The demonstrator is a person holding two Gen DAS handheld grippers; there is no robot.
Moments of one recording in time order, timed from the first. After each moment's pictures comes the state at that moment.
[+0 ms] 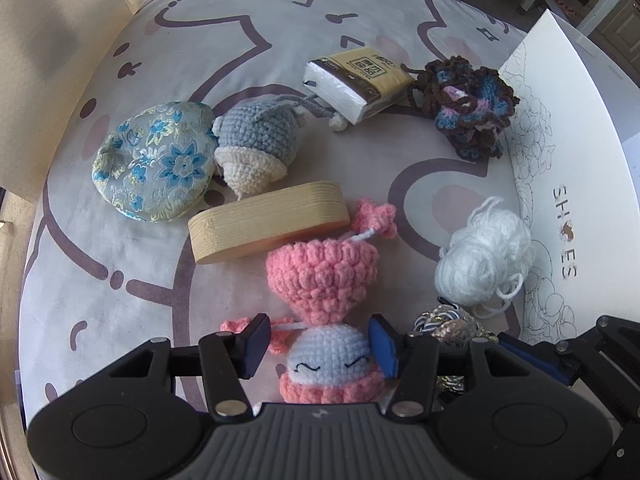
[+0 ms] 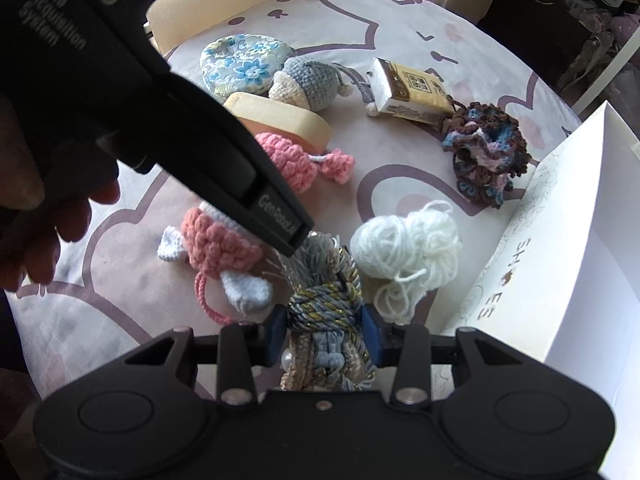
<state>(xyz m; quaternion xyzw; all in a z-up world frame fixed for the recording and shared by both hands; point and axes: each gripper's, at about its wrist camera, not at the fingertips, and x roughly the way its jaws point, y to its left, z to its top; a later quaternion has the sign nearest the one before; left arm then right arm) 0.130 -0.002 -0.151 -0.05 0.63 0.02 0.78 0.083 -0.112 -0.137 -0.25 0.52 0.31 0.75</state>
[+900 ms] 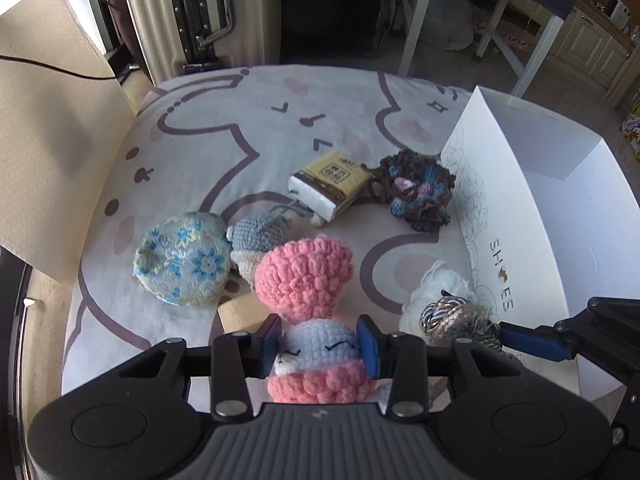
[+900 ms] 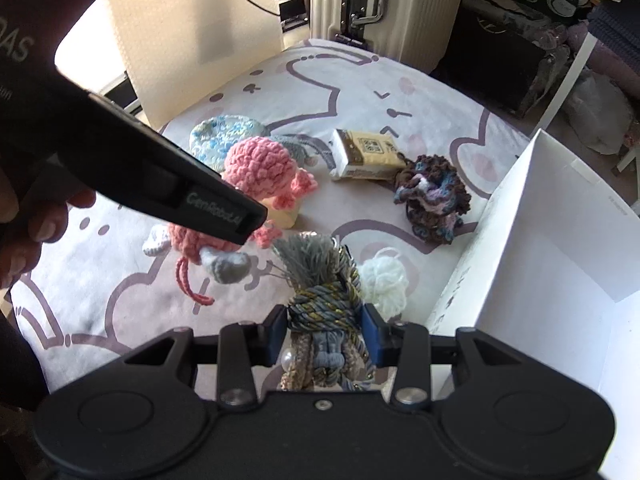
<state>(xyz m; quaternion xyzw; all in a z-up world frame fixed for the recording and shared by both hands) 0.115 -0.002 -0.073 -0.01 0.53 -0.01 0.85 0.082 -0.137 -0.082 -0.19 0.47 0.30 0.81</state>
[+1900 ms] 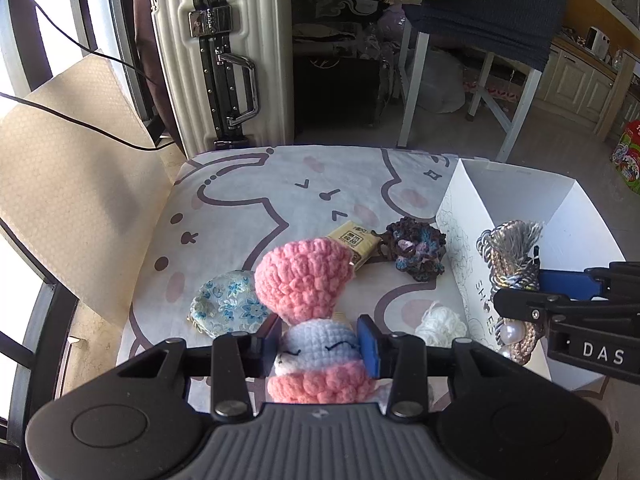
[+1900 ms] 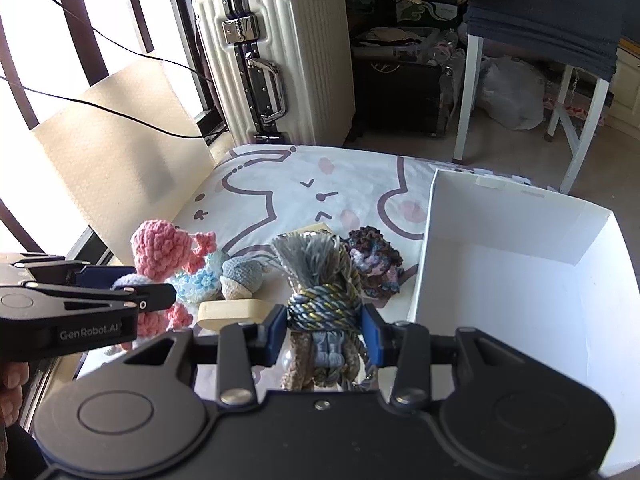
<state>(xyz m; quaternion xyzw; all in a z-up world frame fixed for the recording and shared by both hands) 0.069 0.013 -0.016 0.01 0.44 0.00 0.90 0.089 -0.168 -0.018 -0.03 0.42 0.21 0.88</state>
